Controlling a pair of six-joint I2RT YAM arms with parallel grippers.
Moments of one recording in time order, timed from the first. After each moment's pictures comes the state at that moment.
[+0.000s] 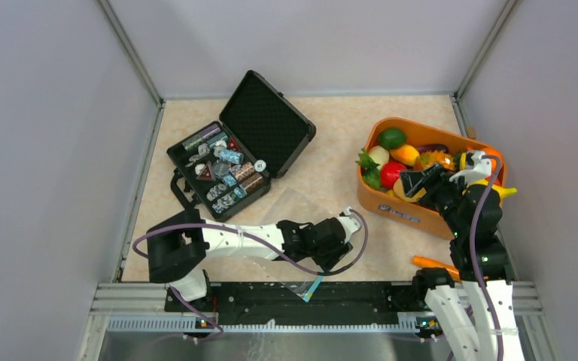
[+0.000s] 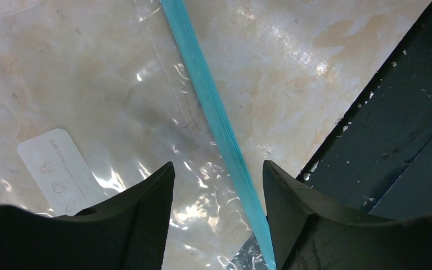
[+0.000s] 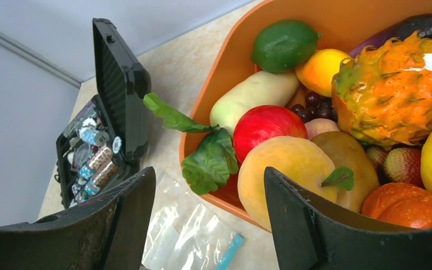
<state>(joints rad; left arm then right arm) -1.29 1.63 0.96 -0.23 -0.11 -0.31 0.08 0.45 0.75 -0.49 -0.12 0.53</state>
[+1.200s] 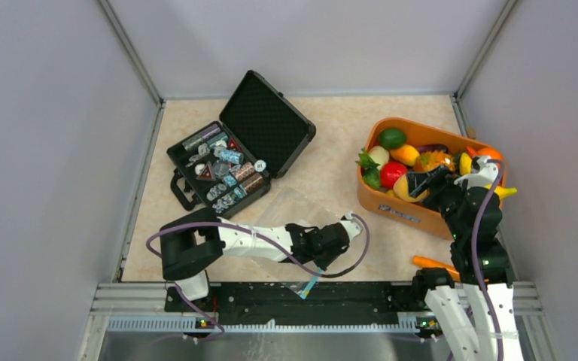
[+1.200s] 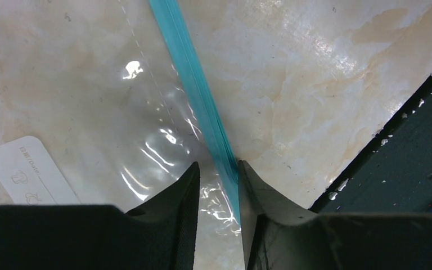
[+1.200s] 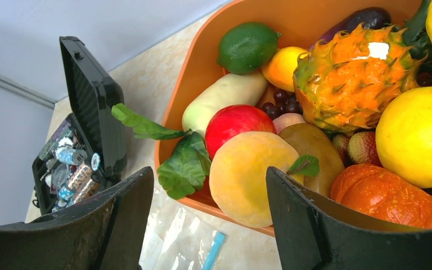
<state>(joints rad) -1.30 1.72 0.96 -0.22 -0.16 -0.32 0.08 0.43 0.75 -0.54 0.01 0.55</state>
